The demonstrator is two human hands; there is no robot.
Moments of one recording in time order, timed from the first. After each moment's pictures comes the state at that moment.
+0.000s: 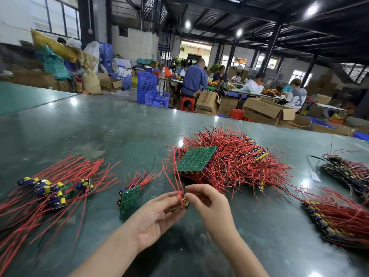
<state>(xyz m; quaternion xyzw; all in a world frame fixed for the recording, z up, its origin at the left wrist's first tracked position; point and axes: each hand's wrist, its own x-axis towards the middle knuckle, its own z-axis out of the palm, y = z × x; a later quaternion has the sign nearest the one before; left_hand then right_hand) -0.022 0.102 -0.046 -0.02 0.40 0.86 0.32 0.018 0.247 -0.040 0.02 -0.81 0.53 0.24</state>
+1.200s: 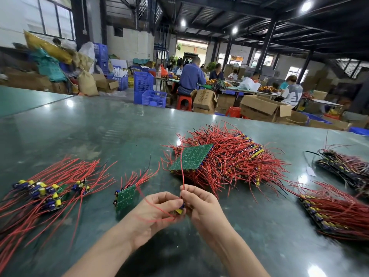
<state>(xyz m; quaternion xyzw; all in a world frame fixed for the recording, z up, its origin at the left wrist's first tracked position) -0.019 0.100 -0.042 0.10 0.47 0.81 0.32 0.017 0.235 -0.037 -0.03 -0.56 0.82 0.06</state>
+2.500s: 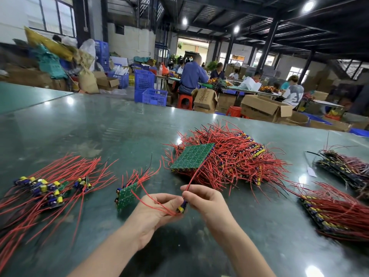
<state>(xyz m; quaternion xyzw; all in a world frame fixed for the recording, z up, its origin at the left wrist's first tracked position) -0.013 0.104 -0.045 0.05 0.53 0.81 0.24 0.017 0.249 -0.037 -0.04 -0.71 0.70 0.09</state>
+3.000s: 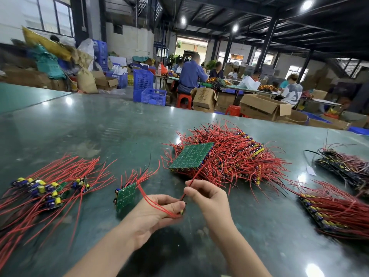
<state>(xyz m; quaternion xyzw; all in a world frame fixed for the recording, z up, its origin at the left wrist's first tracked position) -0.013 0.102 -0.041 0.05 0.54 0.79 0.28 0.017 0.246 -0.036 -0.03 -0.72 0.66 0.22</state>
